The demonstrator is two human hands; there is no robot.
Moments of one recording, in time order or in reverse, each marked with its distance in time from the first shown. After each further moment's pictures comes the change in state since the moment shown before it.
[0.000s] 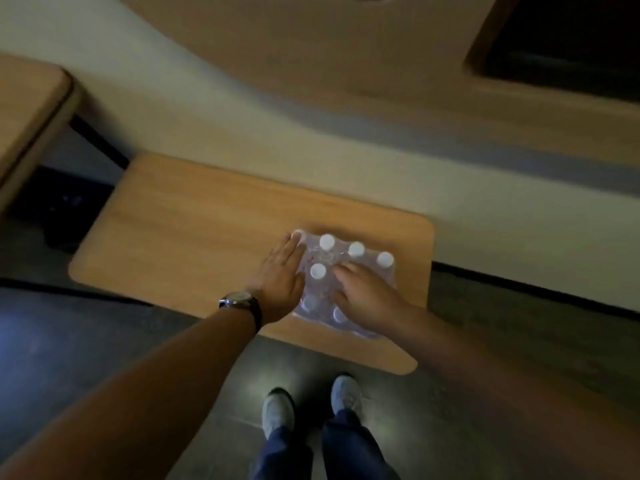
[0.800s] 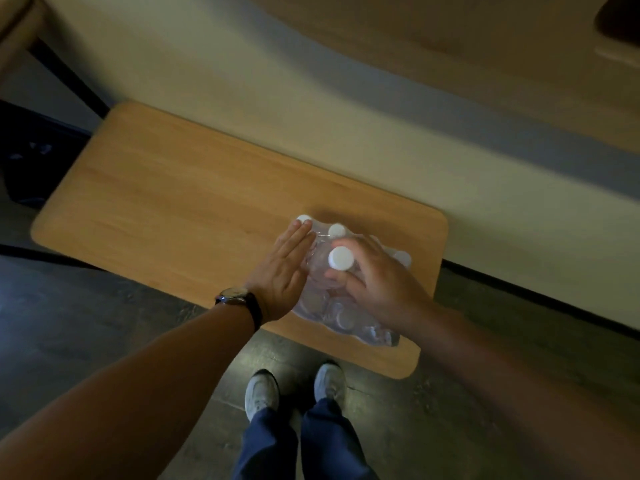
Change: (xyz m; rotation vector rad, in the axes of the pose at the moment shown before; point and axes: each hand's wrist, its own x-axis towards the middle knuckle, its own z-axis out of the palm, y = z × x) left_hand 0.015 -0.030 0.048 -0.303 0.151 0.120; right_hand 0.021 0.002 -0.009 0.292 0.185 -0.080
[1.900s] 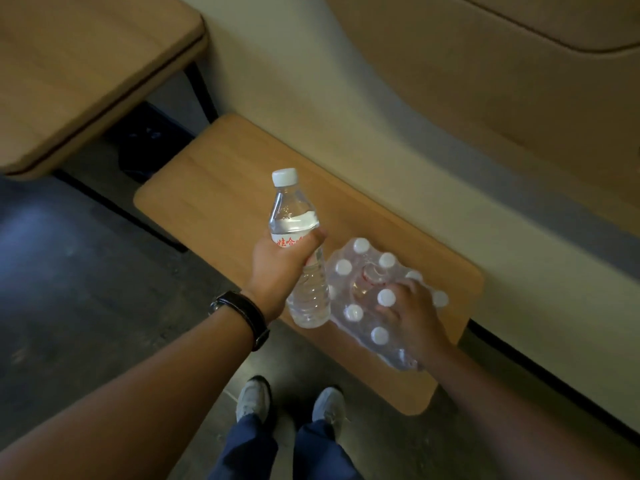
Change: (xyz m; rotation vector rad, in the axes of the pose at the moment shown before) left_hand -0.049 0.074 -0.115 -0.973 0.722 -0.711; right_hand -0.008 0.038 0.032 -0.387 -0.077 0.058
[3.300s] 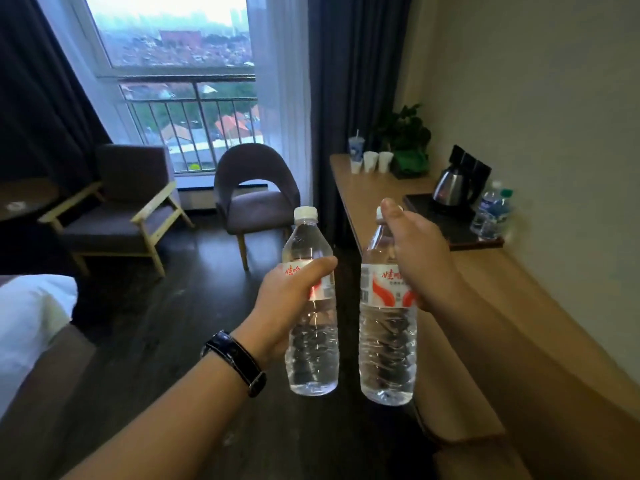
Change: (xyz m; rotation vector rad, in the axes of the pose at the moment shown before) left_hand -0.041 0.366 -0.698 -0.326 0.521 0.350; right_hand 0.183 -0.977 -0.092 0.792 -0.250 -0.607
